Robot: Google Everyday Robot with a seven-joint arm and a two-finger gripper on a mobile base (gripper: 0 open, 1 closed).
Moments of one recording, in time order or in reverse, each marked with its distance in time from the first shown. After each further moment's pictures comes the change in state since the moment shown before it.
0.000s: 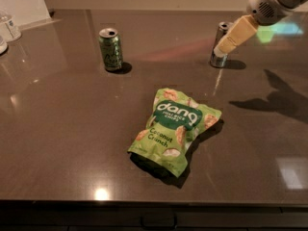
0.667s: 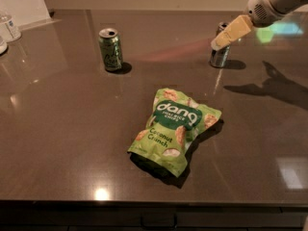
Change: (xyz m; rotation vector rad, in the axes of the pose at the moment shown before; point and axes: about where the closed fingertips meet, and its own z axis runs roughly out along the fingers) arm 0.009 -0.042 0.039 0.011 -0.037 0.180
